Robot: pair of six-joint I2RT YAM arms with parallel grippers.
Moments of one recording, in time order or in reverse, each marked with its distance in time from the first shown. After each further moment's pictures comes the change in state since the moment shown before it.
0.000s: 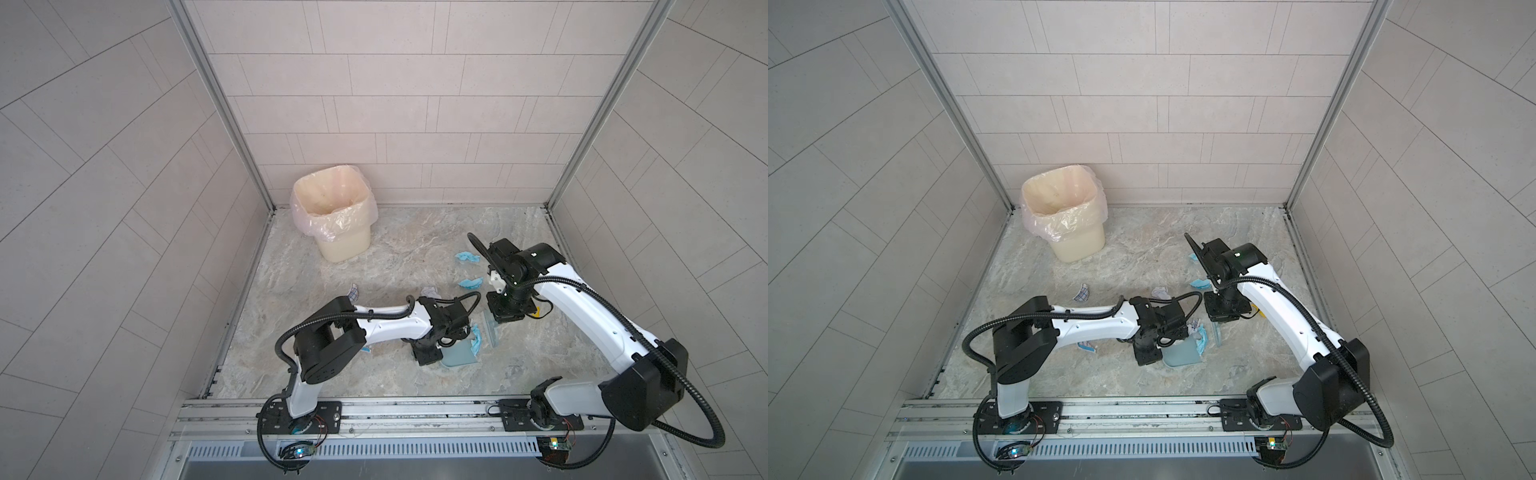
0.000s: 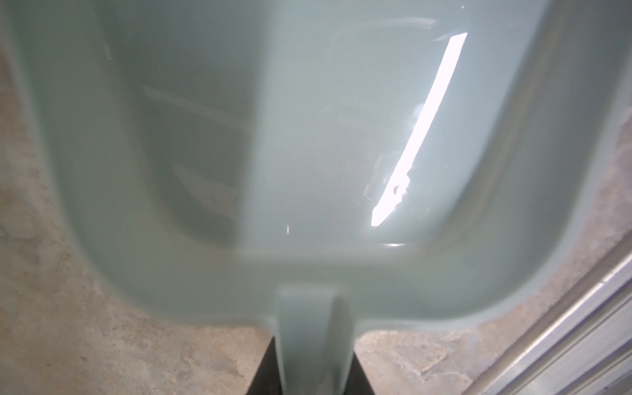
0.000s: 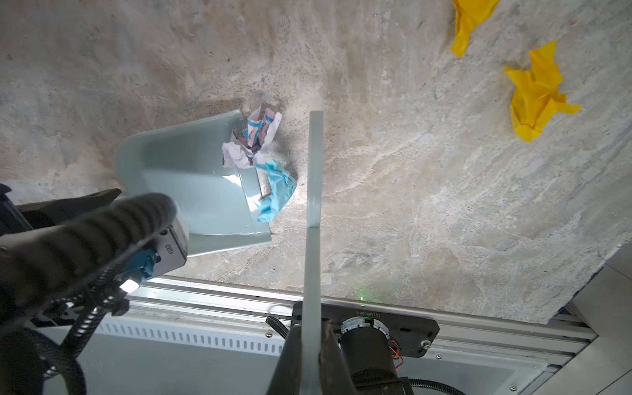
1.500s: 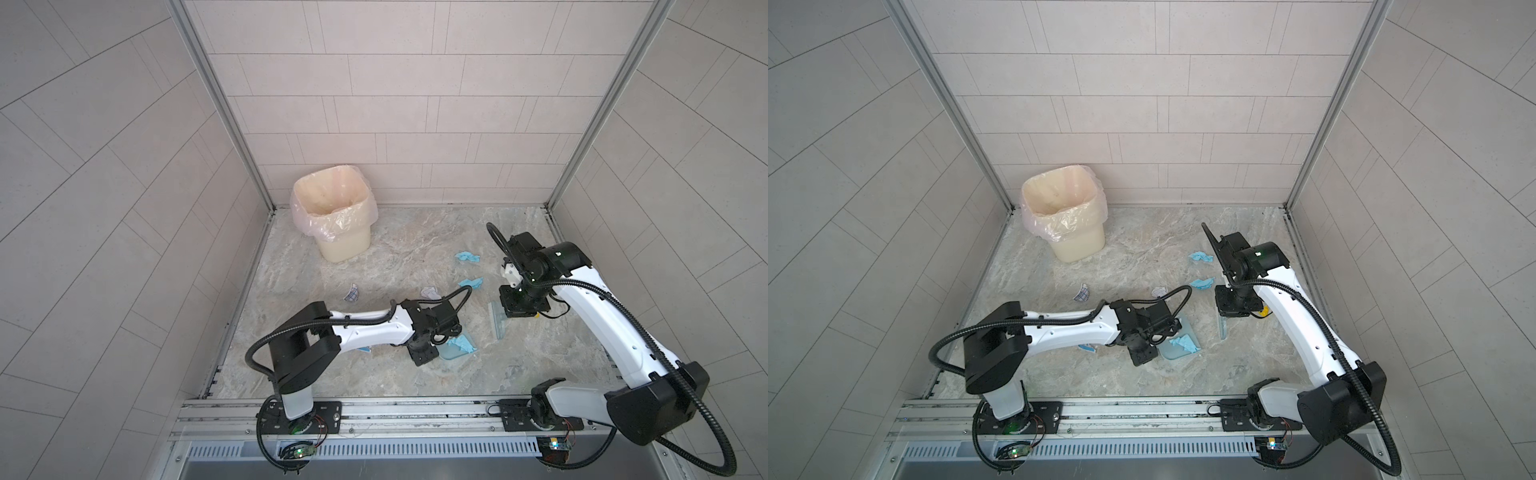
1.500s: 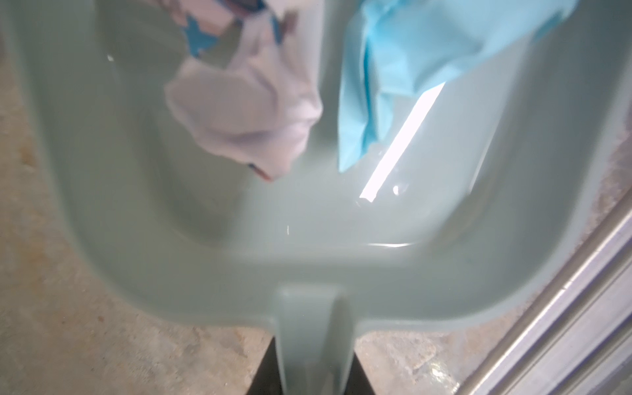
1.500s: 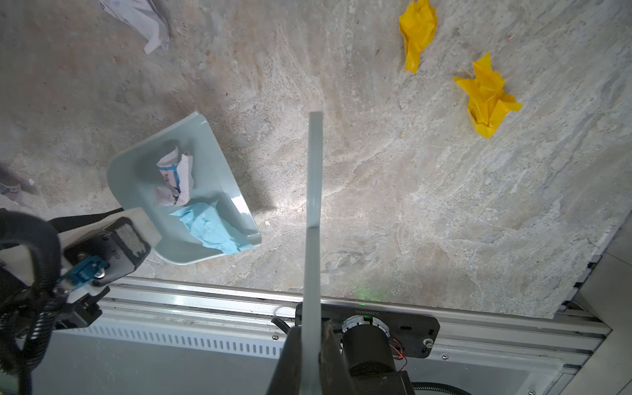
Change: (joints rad) left arm 0.024 -0.191 -0.169 0.161 -0.035 -0.122; right arm -0.113 -0.092 0.042 -0.026 -0.031 -0.015
